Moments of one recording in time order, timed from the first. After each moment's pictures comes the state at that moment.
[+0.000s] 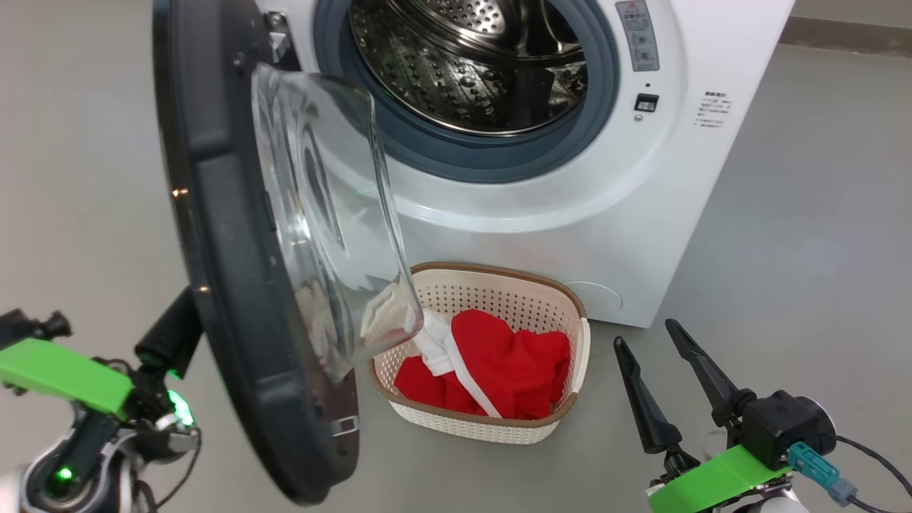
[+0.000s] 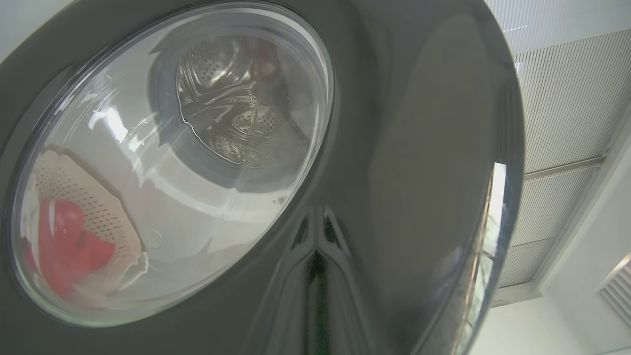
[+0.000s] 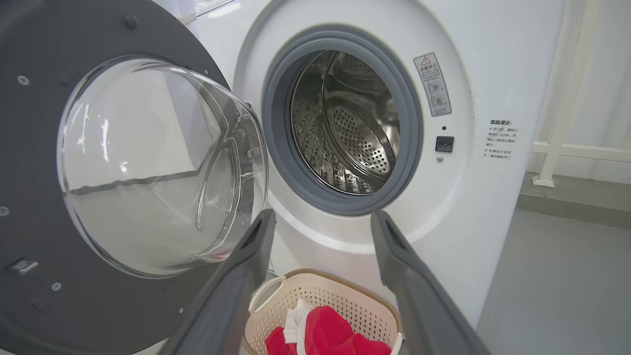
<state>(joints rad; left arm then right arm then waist) -0.30 0.04 0.24 0.03 -1.48 0.11 0.61 -0.03 -0.05 0.15 0.13 0.24 0.12 -0.25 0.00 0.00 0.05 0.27</state>
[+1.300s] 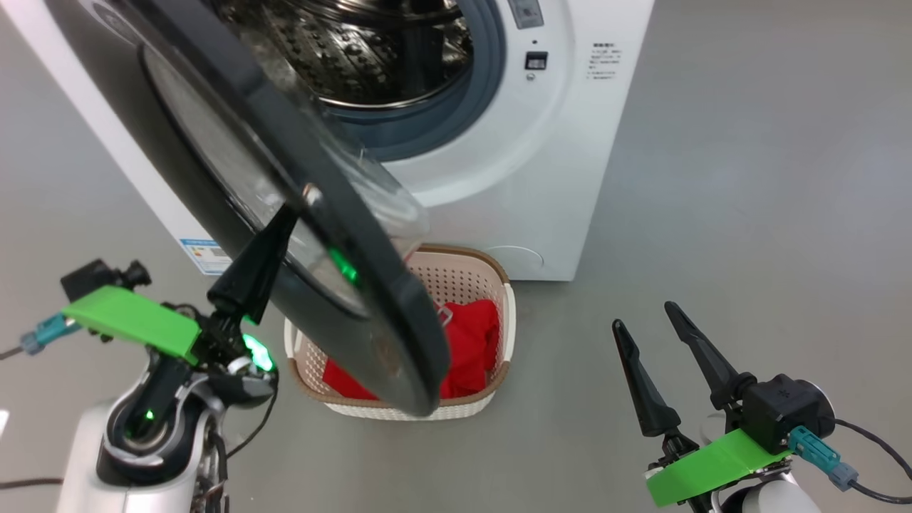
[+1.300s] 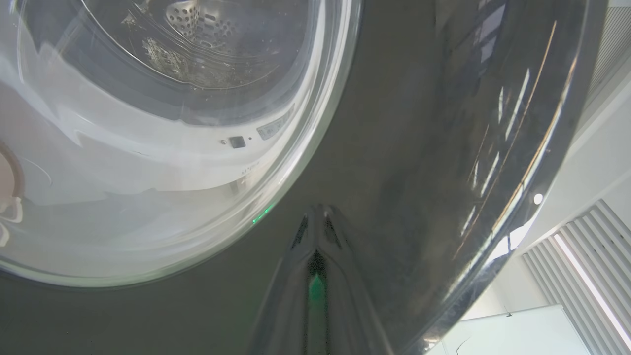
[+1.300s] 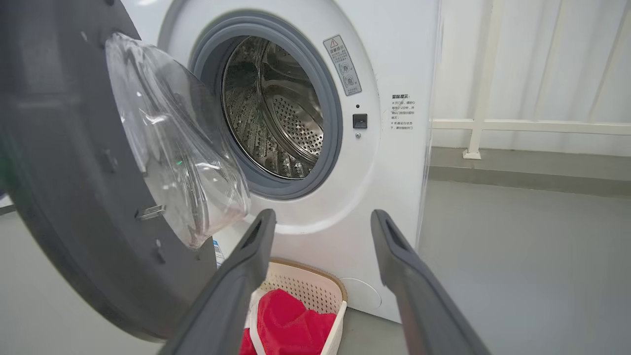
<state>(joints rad) -0.42 0.04 0.03 0.11 -1.66 0.09 0.41 -0.07 -0.05 0.15 0.14 0.25 0.12 -0.25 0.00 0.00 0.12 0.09</state>
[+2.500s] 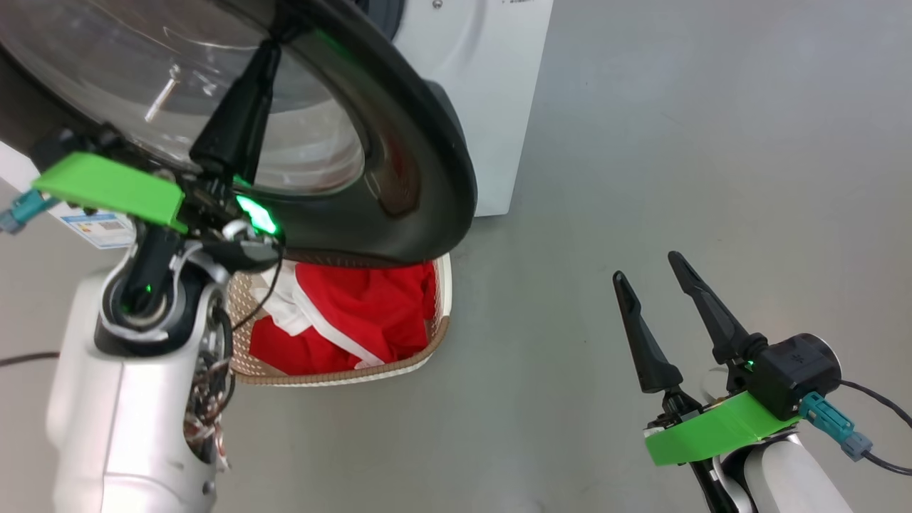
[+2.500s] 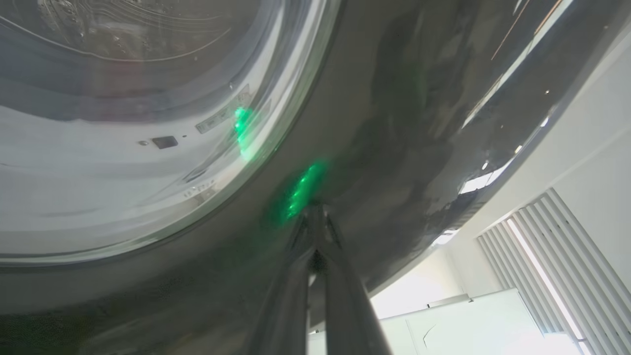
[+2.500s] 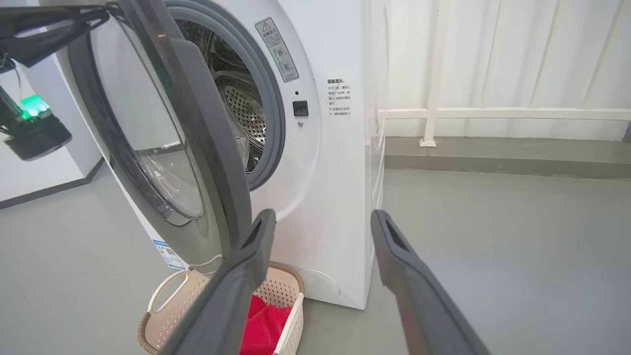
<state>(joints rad) -0.75 0.03 -0.03 0.28 -1.73 0.00 0.28 -0.16 -0.05 0.15 0.11 0.25 0.12 -0.26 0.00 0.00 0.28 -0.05</state>
